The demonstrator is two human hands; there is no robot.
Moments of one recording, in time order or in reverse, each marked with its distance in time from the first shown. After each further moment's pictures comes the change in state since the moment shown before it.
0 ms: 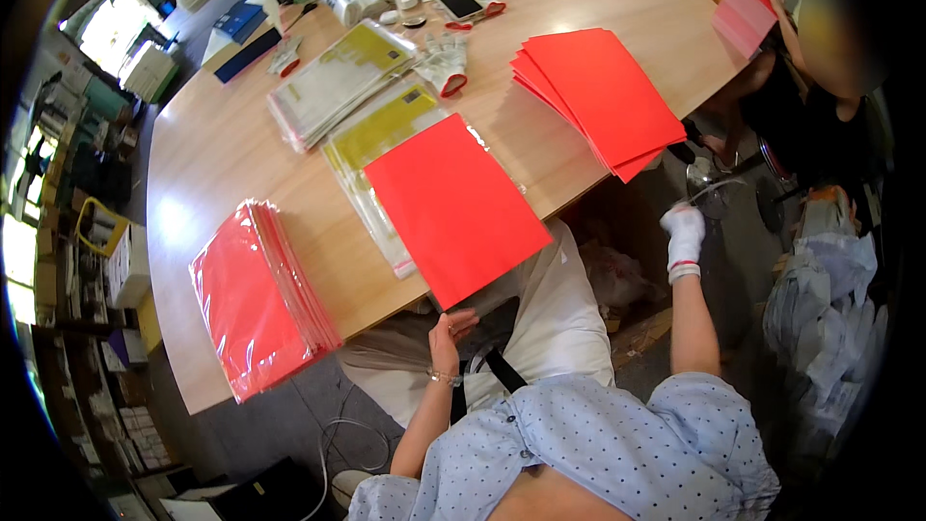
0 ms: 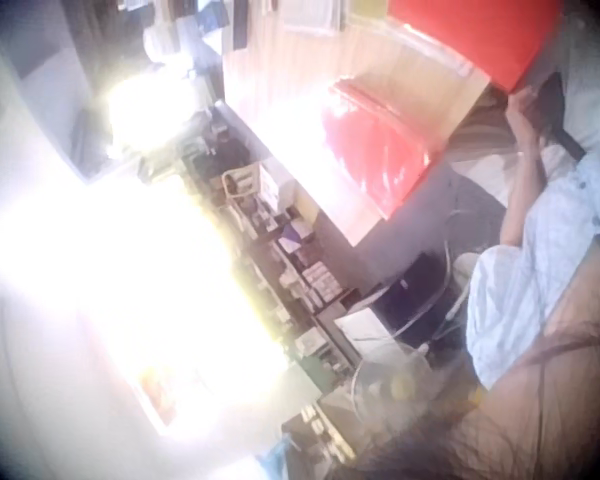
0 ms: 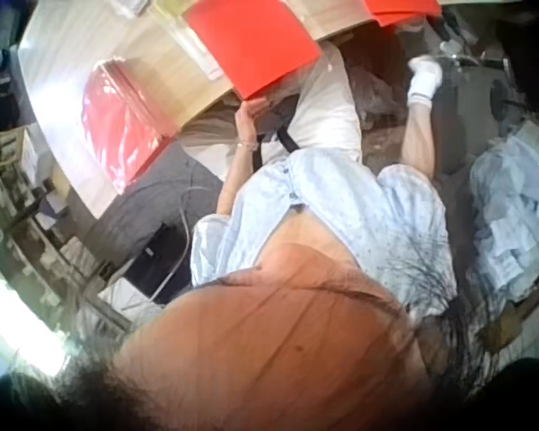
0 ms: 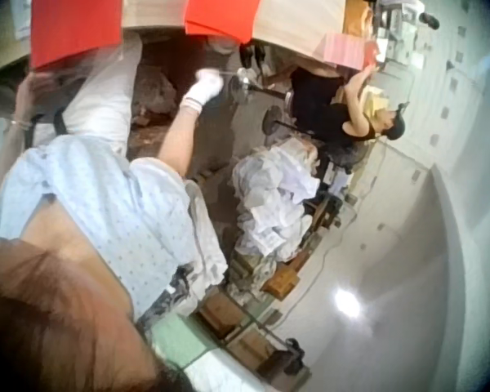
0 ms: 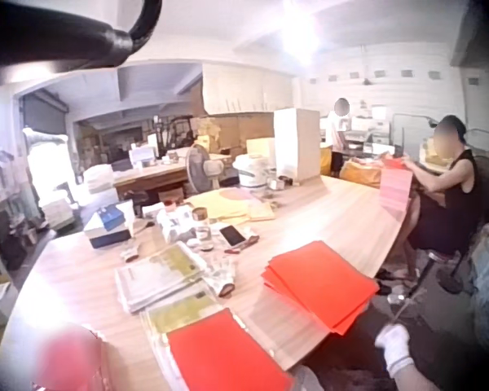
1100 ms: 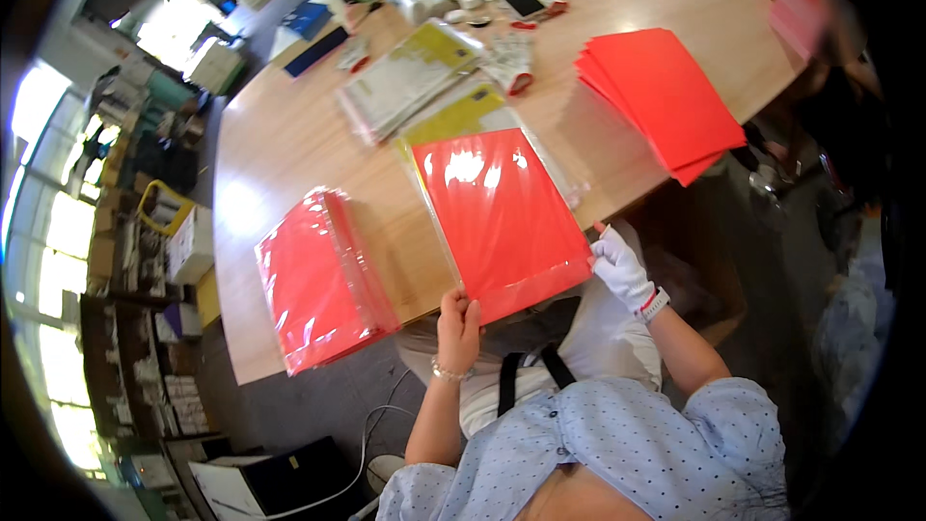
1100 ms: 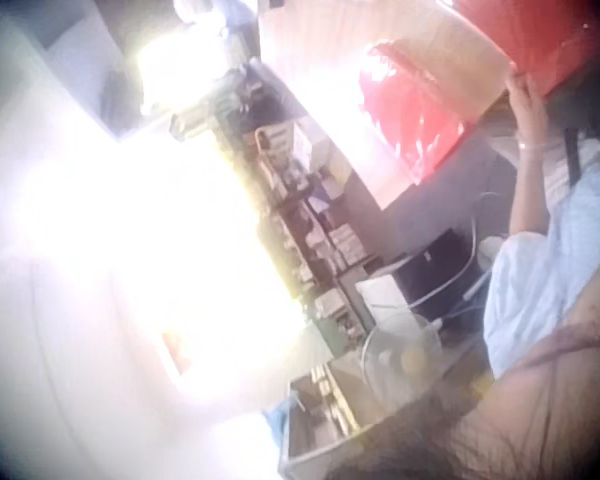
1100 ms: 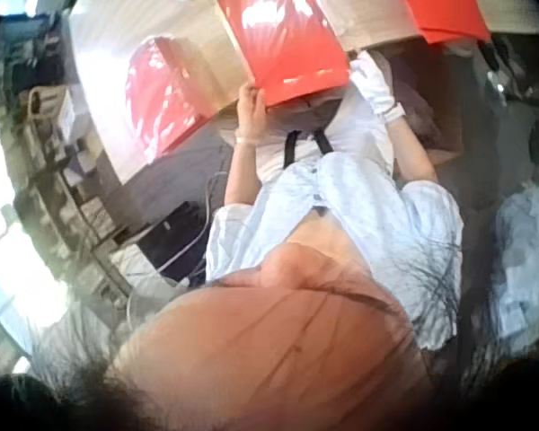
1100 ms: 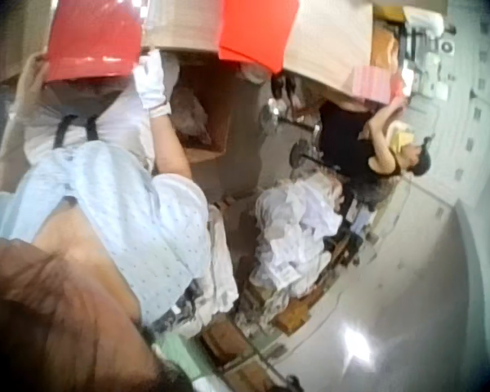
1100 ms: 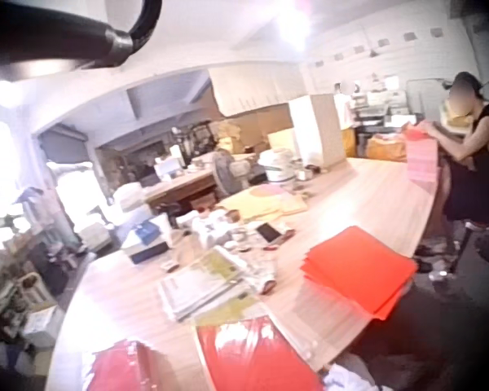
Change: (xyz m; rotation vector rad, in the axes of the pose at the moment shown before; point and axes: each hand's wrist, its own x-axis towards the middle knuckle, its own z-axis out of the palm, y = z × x) left_hand -0.033 0.119 -0.007 0.444 0.117 0.376; right_hand -0.160 -0.212 -0.054 1.476 -0.525 -0.762
